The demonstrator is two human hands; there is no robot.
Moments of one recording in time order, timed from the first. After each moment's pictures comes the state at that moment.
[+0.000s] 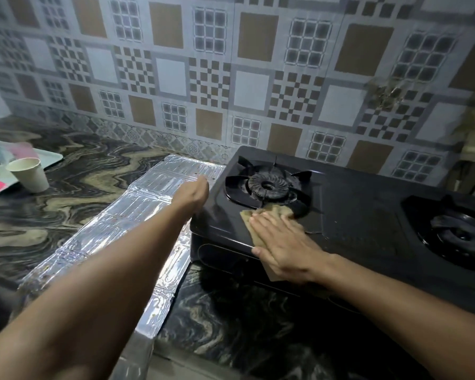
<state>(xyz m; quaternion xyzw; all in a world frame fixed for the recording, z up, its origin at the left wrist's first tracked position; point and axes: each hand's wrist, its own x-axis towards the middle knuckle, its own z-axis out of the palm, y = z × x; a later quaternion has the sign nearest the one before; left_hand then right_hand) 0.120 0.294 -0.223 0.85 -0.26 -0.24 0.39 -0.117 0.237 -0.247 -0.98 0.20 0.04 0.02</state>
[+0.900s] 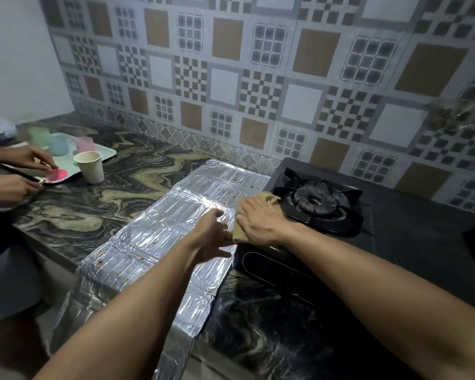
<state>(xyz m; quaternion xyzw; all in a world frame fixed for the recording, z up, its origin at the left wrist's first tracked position) 0.142 0.373 -0.266 0.59 -0.14 -0.55 0.57 0.043 0.255 -0.238 -0.97 0.20 0.07 0.09</state>
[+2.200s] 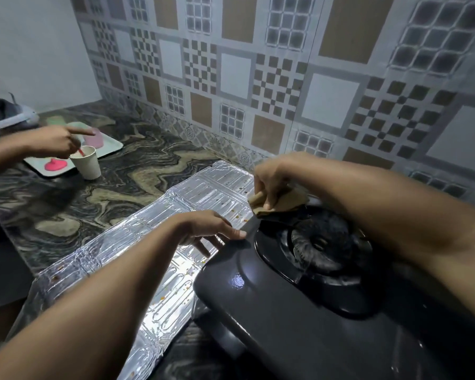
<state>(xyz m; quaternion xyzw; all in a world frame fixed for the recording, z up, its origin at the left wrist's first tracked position) 0.194 0.263 -0.241 0.77 -0.28 -0.49 0.30 0.173 0.058 -0.169 -0.95 0.05 0.30 -0.04</state>
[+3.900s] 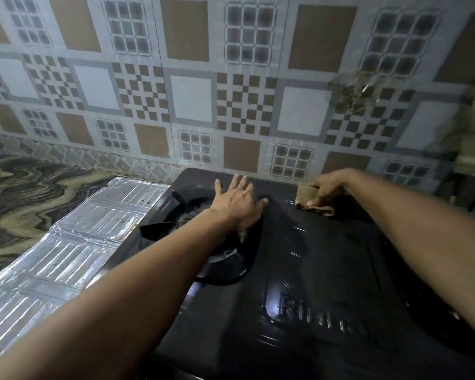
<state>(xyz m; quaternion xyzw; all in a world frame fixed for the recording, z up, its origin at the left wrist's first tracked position) 0.010 0.068 -0.204 0.79 -0.61 -0.05 0.05 -0.141 -0.139 -0.186 -0.85 0.45 0.23 0.11</state>
